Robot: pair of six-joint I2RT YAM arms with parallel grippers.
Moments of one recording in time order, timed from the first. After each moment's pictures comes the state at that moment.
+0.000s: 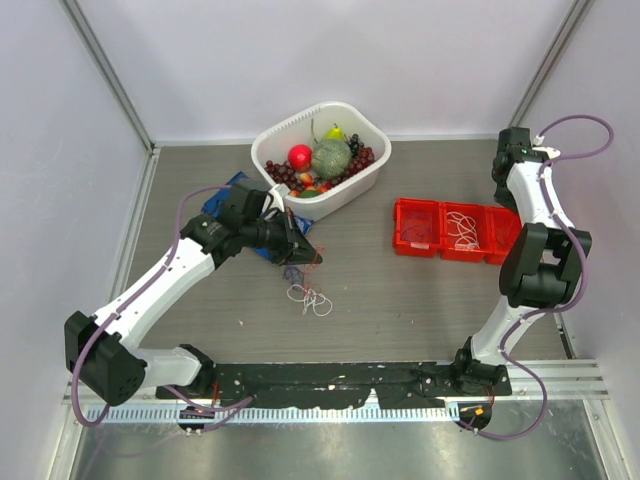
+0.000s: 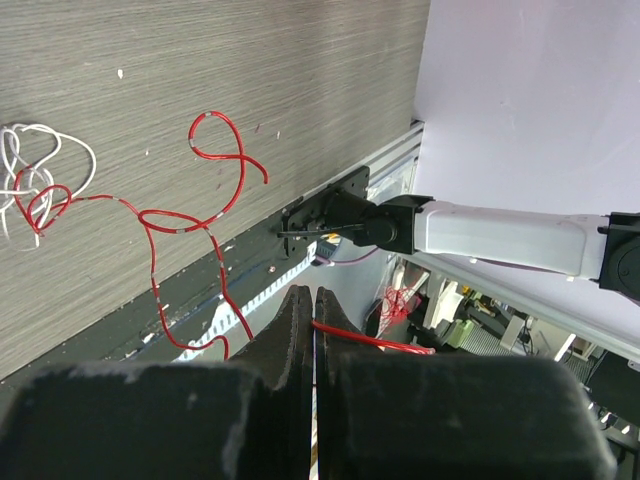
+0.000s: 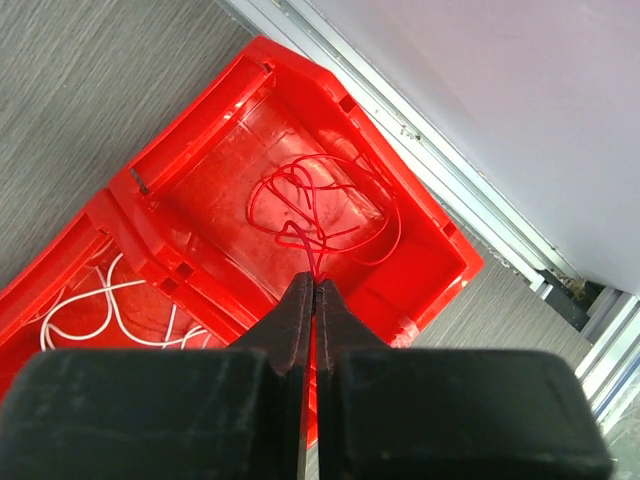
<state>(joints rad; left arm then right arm) -0.58 1.27 1.15 -0.62 0.55 -0.96 -0.20 1.81 1.57 -0.88 0.60 0.48</state>
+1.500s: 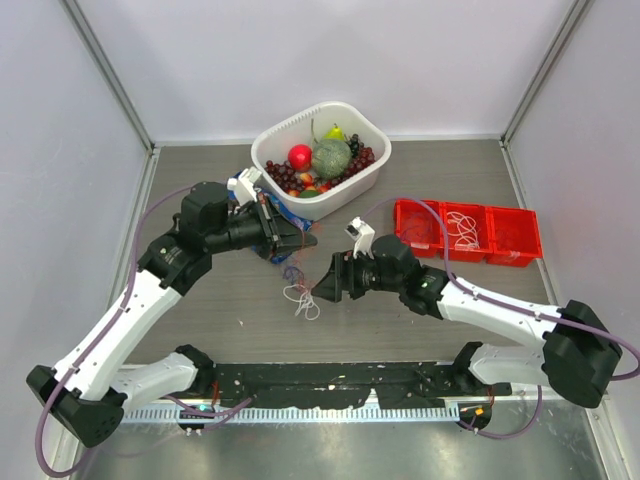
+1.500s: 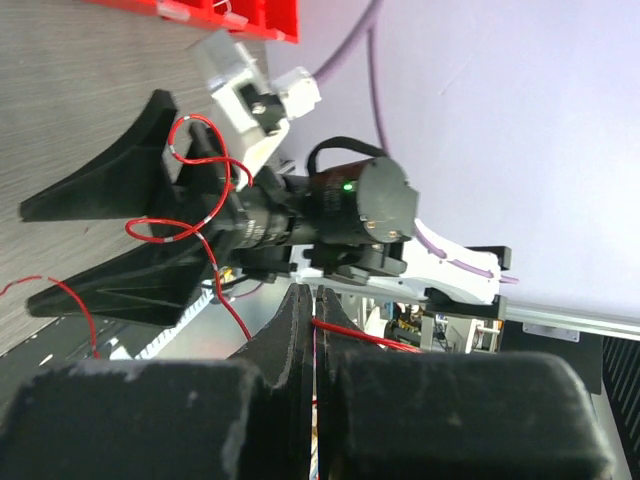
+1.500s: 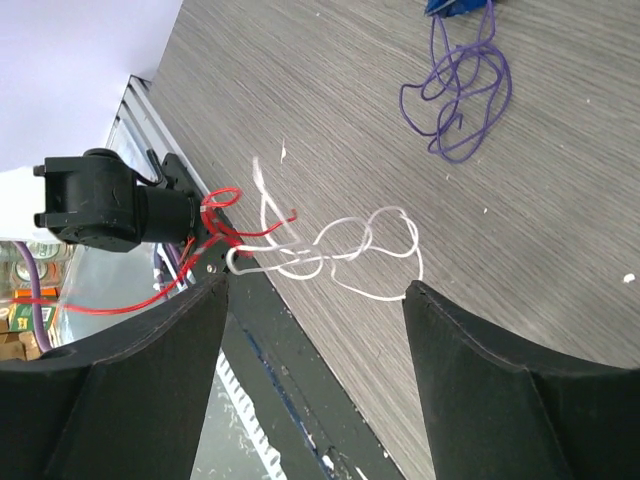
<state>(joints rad) -0.58 1.02 1.12 -0.46 0.54 -1.15 0.85 1.18 0.65 0.07 -0.31 0.66</state>
